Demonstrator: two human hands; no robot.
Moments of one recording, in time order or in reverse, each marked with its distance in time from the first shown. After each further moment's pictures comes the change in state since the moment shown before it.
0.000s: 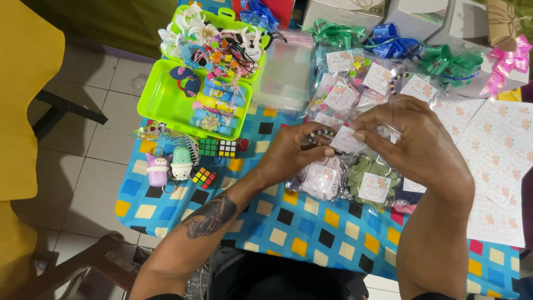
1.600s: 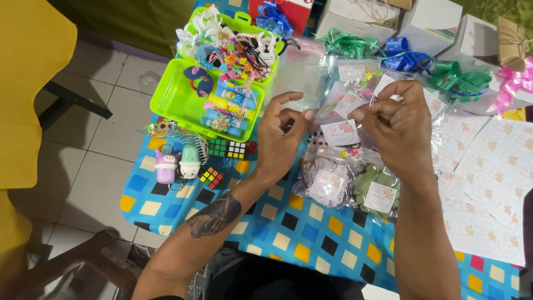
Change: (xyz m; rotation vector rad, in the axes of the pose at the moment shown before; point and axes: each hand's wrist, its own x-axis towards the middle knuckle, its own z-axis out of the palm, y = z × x) left_hand 0.002 0.024 -0.011 0.073 0.588 0.163; right_hand 0.026 0.012 0.049 0.420 0.316 0.274
